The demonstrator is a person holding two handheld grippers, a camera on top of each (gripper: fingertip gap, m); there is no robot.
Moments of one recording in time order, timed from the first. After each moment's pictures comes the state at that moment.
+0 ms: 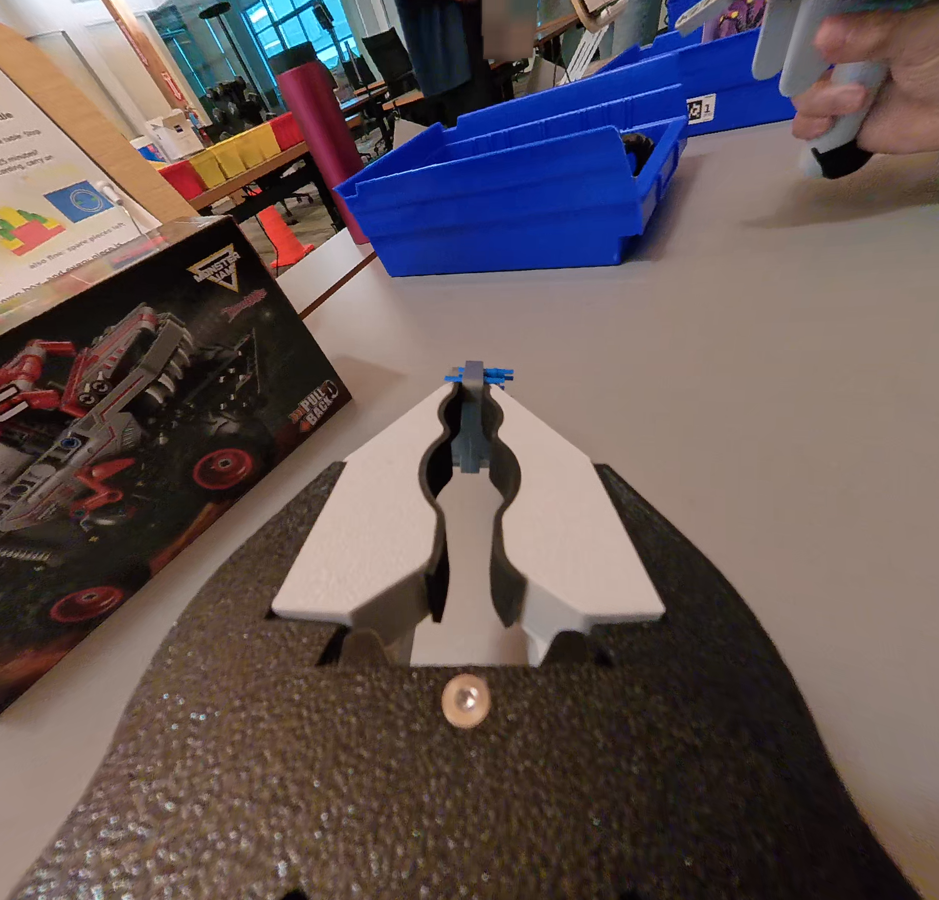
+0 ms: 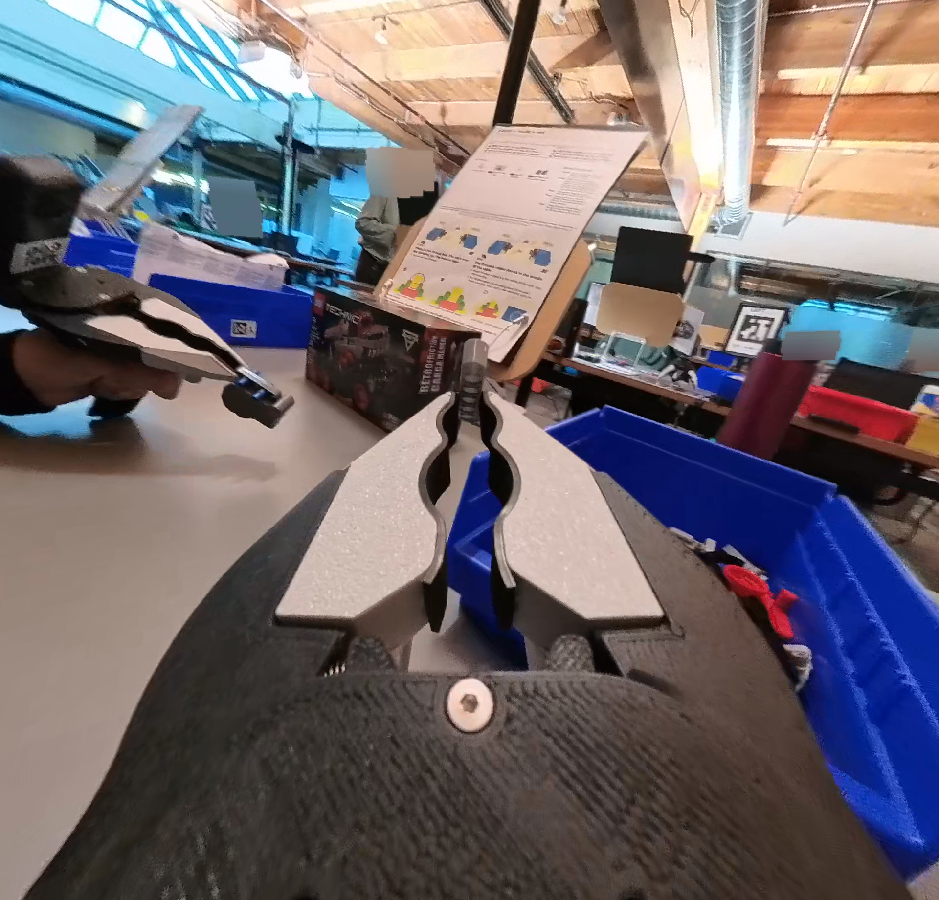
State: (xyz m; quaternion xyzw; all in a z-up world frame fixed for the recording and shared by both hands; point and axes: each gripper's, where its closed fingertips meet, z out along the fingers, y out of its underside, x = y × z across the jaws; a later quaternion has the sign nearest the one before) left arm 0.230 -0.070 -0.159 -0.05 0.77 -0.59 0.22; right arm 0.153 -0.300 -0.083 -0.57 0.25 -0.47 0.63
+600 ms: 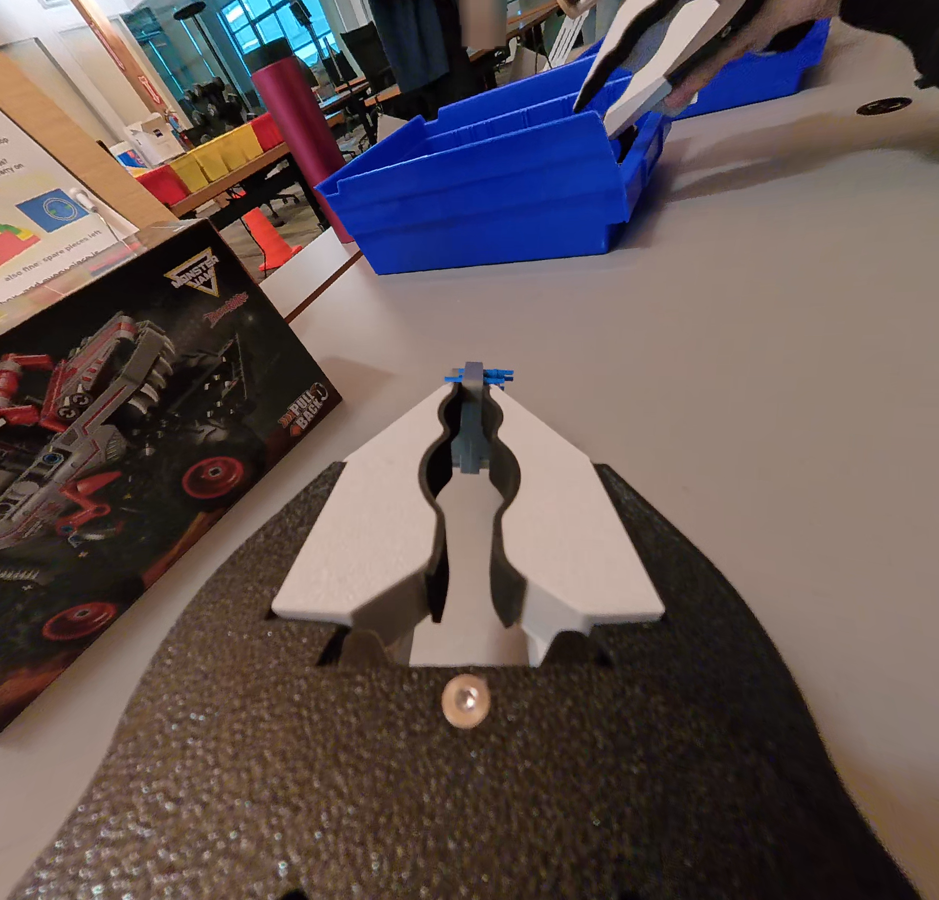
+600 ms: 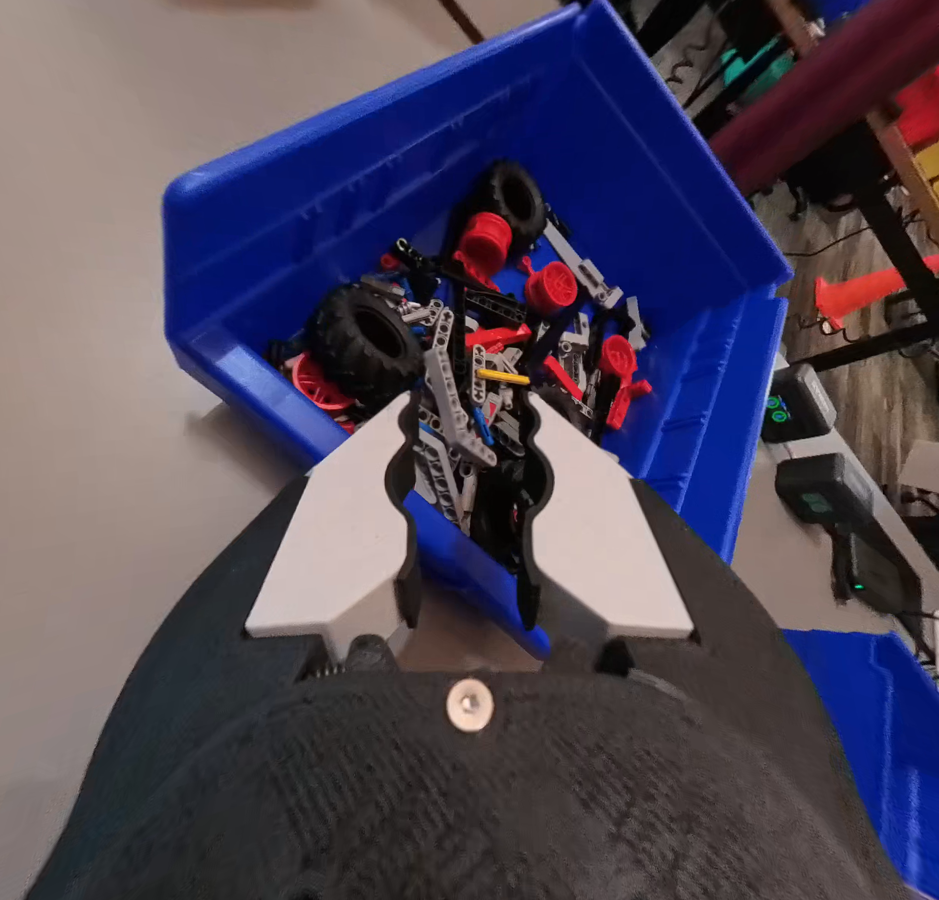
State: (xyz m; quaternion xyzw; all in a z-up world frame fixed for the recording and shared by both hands) left arm 0.226 -0.073 -0.164 -0.03 0.78 -0.58 0.22; right arm 0.232 -0.385 -0.165 -0.81 0.36 -0.40 0.22
